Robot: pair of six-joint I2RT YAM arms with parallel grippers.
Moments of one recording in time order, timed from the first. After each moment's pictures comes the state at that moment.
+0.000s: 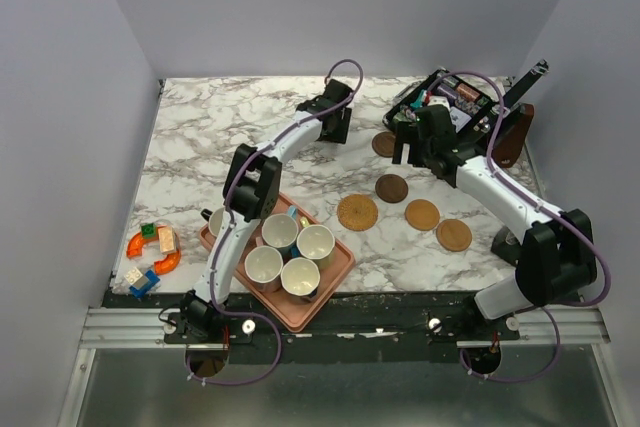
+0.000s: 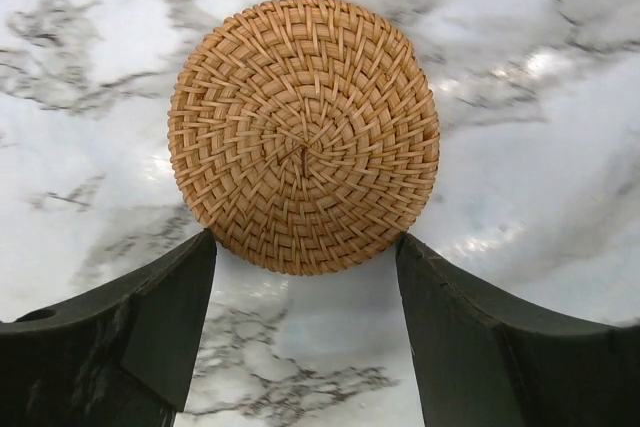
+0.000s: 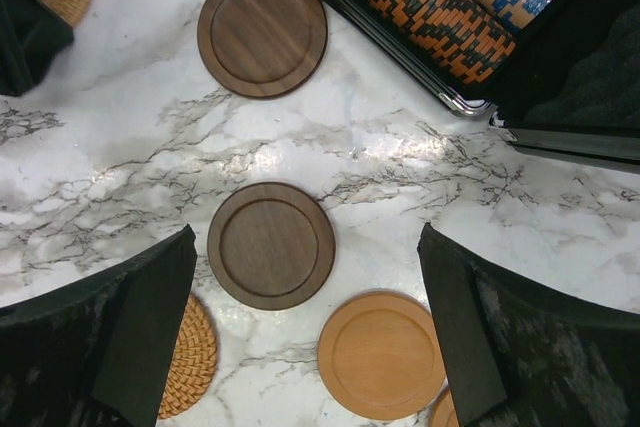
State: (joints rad) left arm -0.54 2.51 2.21 -0.63 -0.23 -0.24; right arm 0.38 1.49 1.11 -0.36 0.29 0.32
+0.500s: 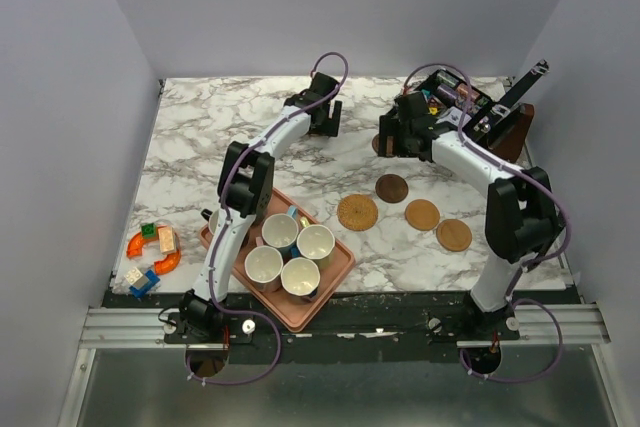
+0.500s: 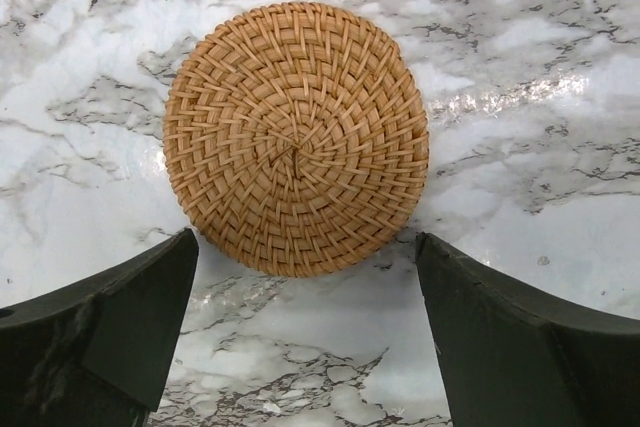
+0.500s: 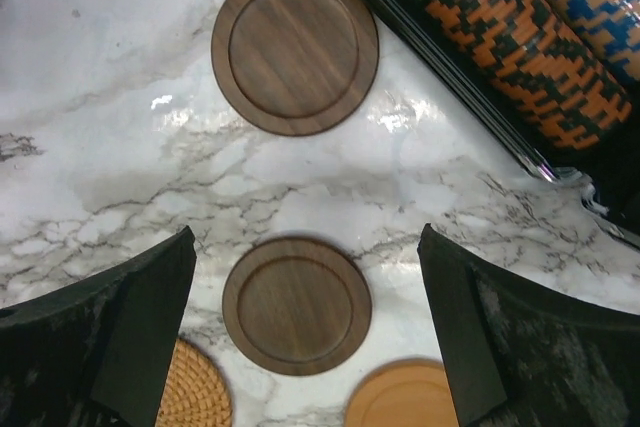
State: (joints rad) left arm -0.46 2.54 2.26 -0.63 -0.22 -0.24; right arm 0.38 1.76 1.31 -0.40 0.24 0.29
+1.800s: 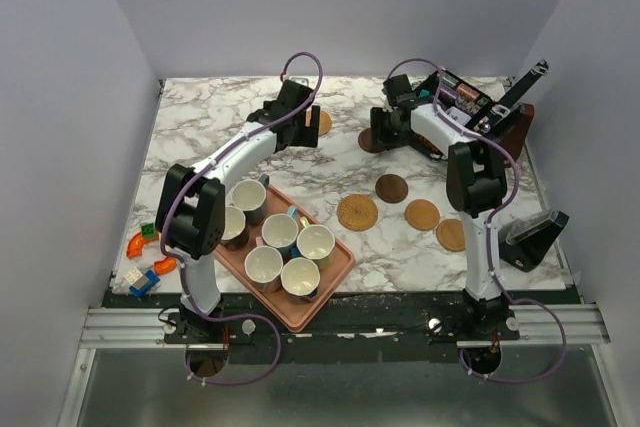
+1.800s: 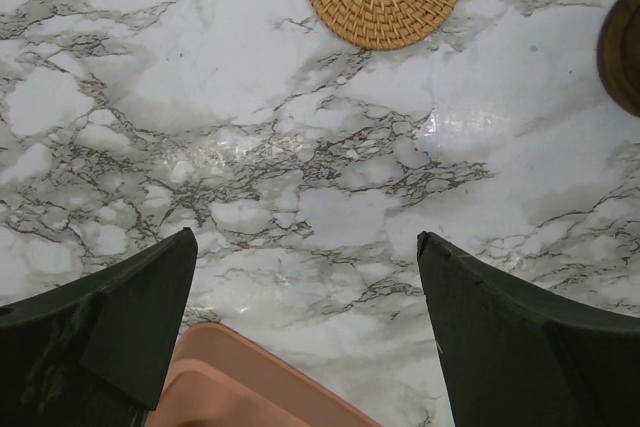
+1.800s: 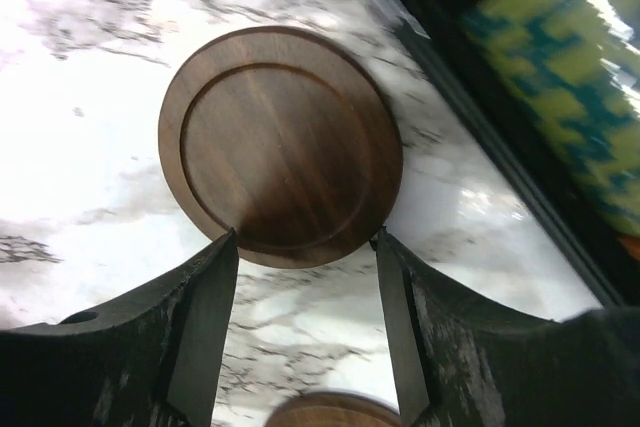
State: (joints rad) left arm -0.47 1.88 1.55 -0.49 -0.25 -0.28; right arm 0.30 2.27 1.83 -0.61 -0.06 0.29
